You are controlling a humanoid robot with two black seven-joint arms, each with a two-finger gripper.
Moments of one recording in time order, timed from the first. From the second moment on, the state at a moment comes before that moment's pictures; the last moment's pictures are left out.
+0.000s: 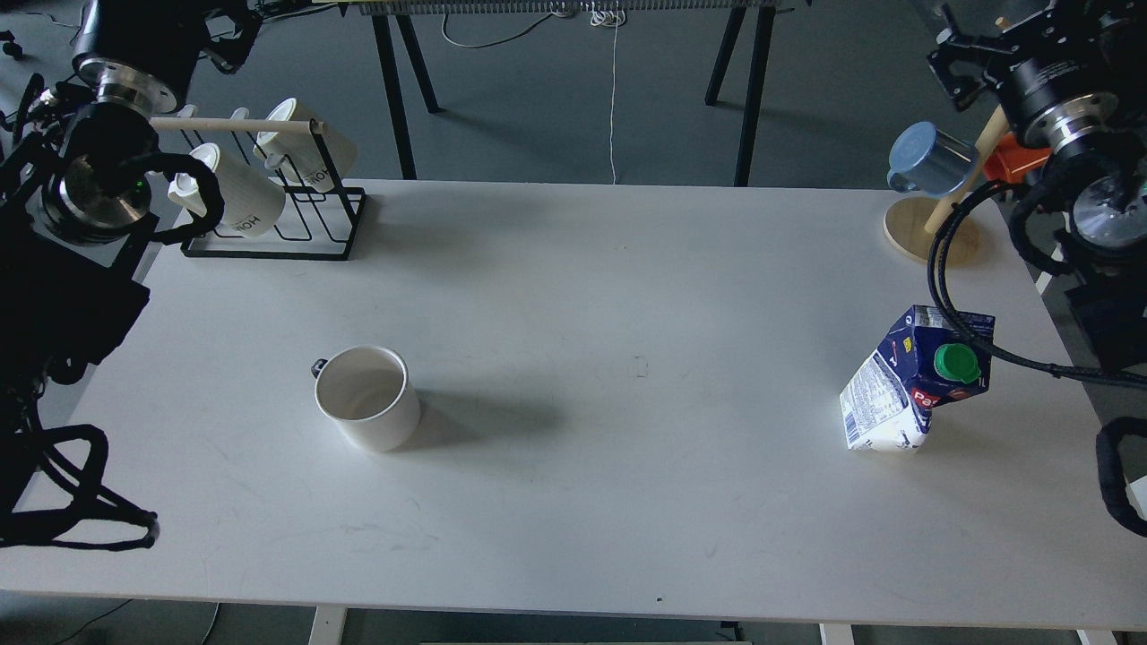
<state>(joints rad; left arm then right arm) -0.95 0.36 -1.00 -0.54 -0.02 -0.43 -0.24 0.97 -0.33 0.91 0.40 0.30 0.49 0.07</state>
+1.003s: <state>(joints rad) -0.94 0.87 -0.60 -1.05 0.56 -0.49 -0.23 0.97 -0.33 0.87 0.42 0.30 0.49 0.08</state>
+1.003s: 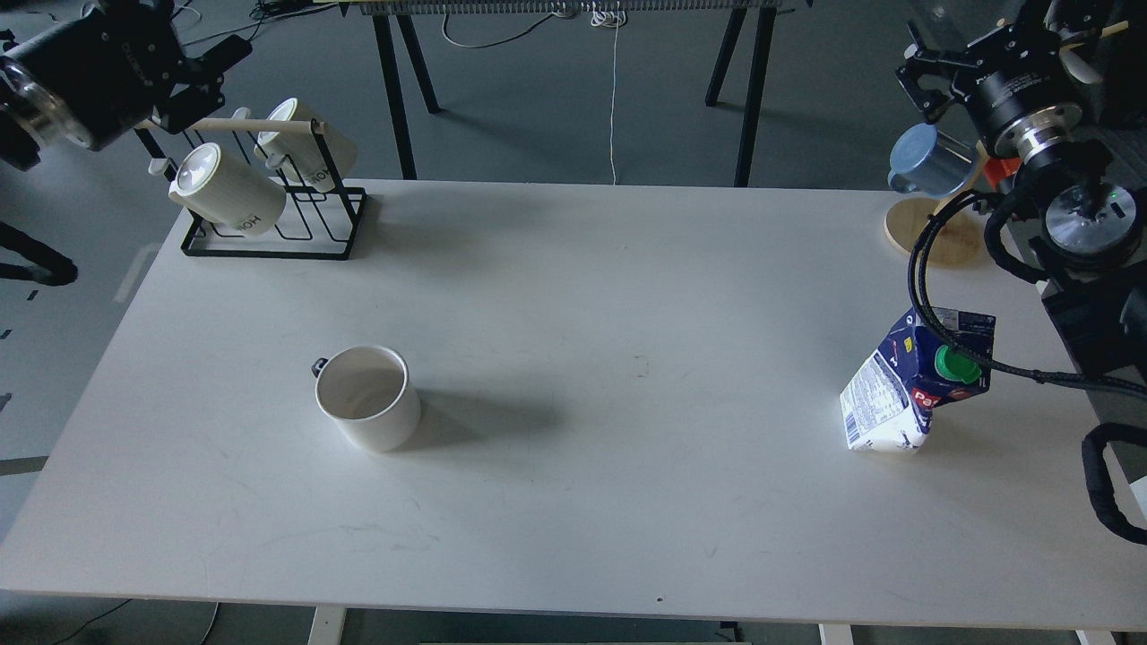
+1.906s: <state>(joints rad) -0.82 0.99 -0.31 -1.50 1.84 -0.42 -0.23 0.97 -0.34 0.87 0.43 0.30 0.49 0.08</state>
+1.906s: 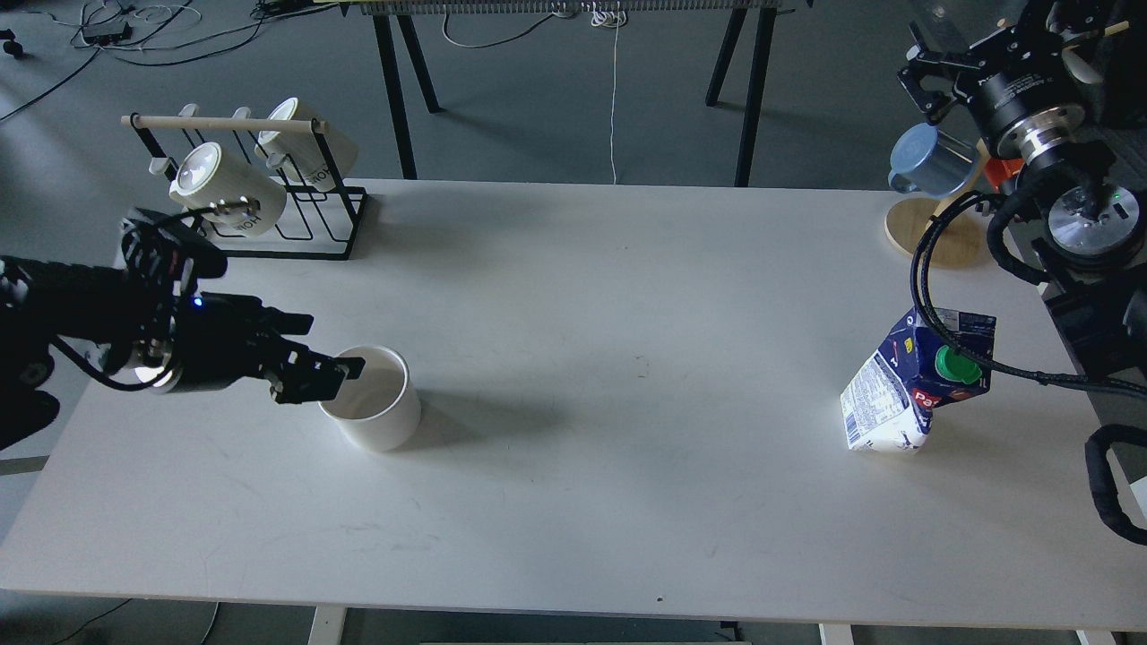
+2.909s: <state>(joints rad) -0.79 0.84 -0.30 -1.33 1.94 -0.41 -0.30 0.97 -0.37 0.87 0.44 0.30 0.49 0.08</state>
